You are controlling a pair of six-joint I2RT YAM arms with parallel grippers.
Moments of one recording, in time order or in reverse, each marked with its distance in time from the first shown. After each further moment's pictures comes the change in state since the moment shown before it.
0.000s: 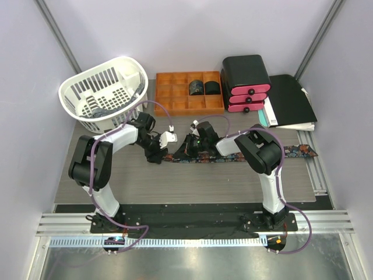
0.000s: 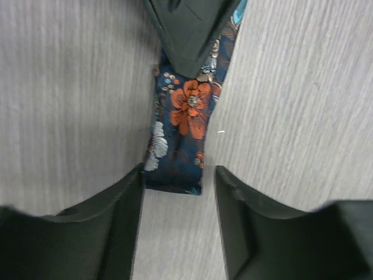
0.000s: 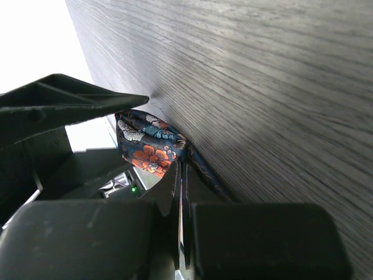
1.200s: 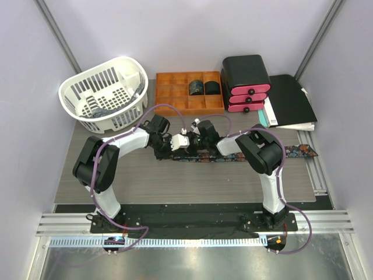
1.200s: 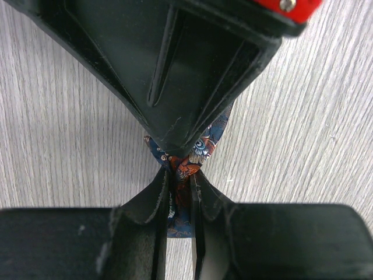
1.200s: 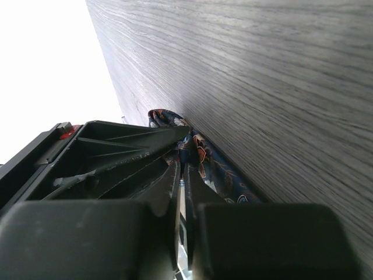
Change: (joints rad) left arm -0.165 0.010 0.010 0.129 -0.183 -0.114; right arm -0.006 -0.011 -0.004 0.062 -0.008 0.095
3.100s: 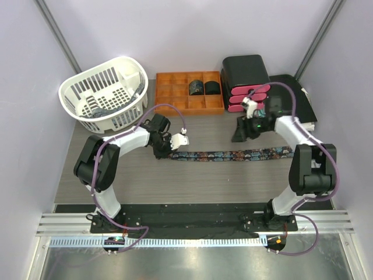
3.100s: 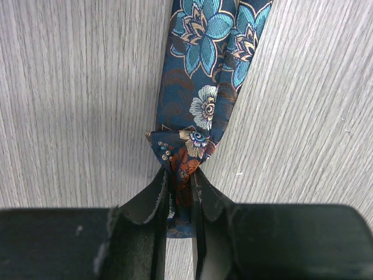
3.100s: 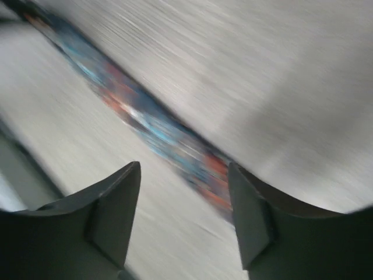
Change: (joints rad) left arm 0.000 0.013 0.024 -0.029 -0.049 0.002; right arm -0.678 -0.456 0.163 -1.218 -0.062 -1.651
